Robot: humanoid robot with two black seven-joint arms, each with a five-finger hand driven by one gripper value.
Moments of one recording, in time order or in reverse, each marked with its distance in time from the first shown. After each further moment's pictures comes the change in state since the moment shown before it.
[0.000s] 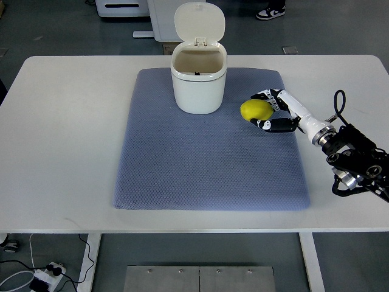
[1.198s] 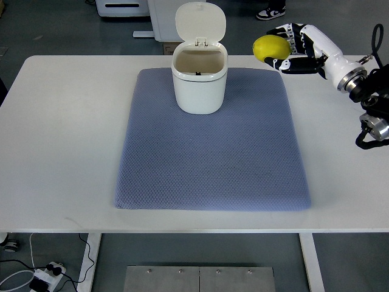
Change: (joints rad) left arm 0.000 0.000 0.000 0.000 0.000 0.000 0.000; right arm 0.285 -0.161 -0.003 0.239 0.142 0.043 -0.097
